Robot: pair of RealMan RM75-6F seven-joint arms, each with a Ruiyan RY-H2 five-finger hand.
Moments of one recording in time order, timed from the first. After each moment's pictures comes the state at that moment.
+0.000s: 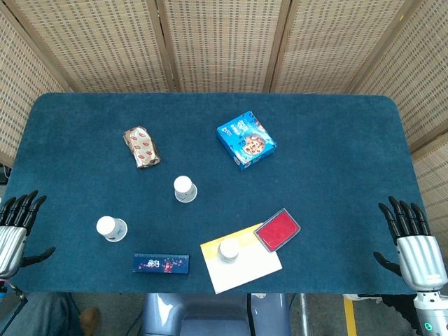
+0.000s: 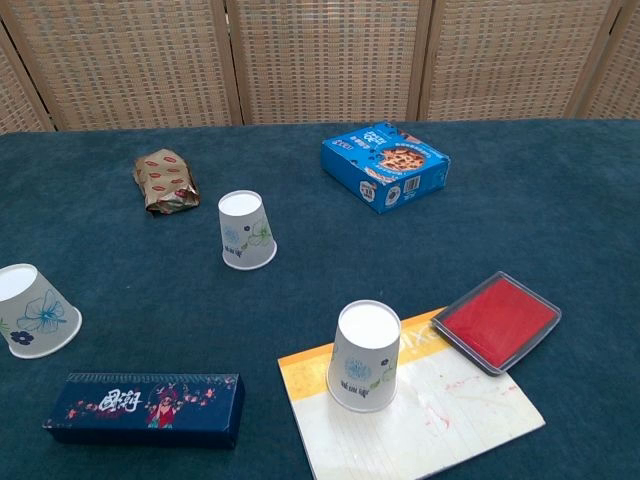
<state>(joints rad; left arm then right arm) -0.09 -1.10 -0.01 -1.62 1.56 1.49 0.07 0.05 -1.13 0.05 -1.61 -1.62 1.59 -0.10</state>
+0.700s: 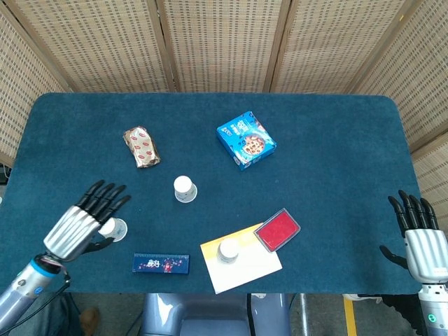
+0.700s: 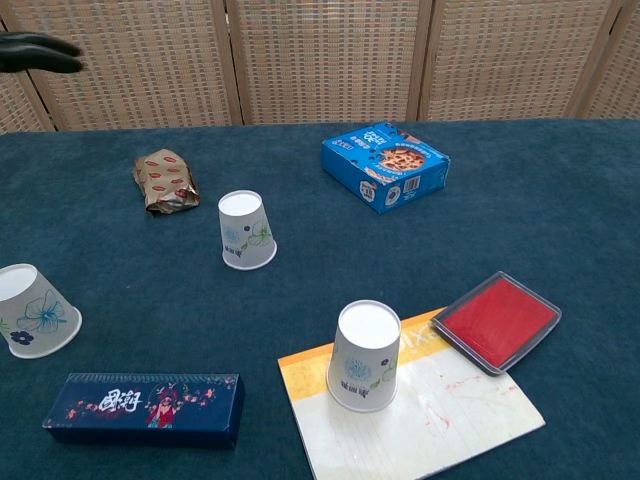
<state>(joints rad) -0.40 -1.14 -0.05 -1.63 1.95 1.34 0.11 0.07 -1.13 0.09 -1.60 -1.53 1.55 -0.07</state>
